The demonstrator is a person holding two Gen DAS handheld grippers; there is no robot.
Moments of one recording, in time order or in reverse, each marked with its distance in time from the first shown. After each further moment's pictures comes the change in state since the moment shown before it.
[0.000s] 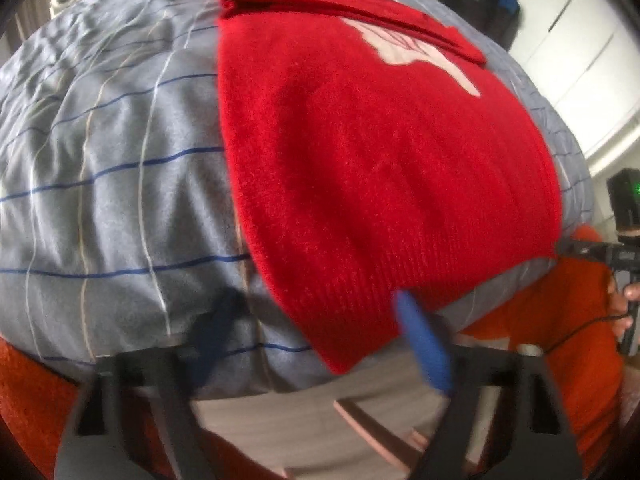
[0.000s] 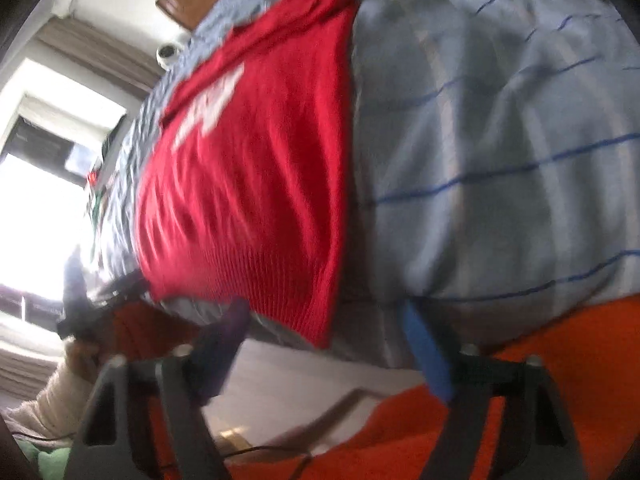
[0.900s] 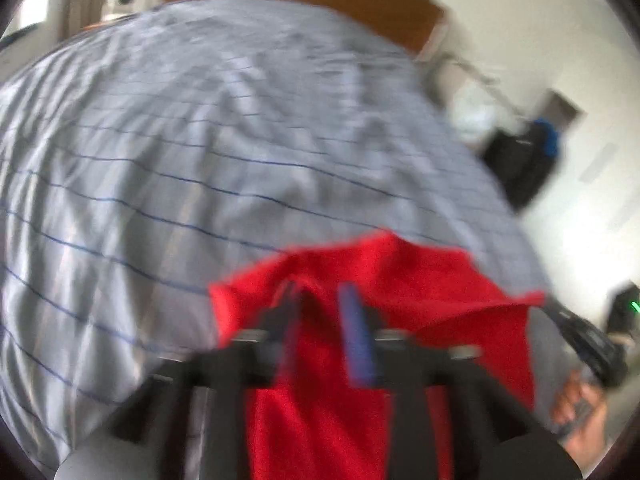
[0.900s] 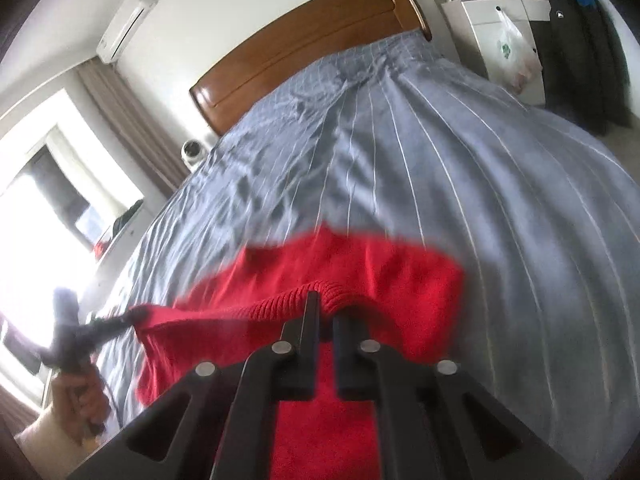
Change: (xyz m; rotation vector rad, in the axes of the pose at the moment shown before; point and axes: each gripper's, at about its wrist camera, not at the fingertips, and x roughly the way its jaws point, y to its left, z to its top) left arm 0.022 0.091 0.312 -0.322 -0.311 0.028; right arm -0.053 -0.017 0.315 -0.086 -0.513 0.006
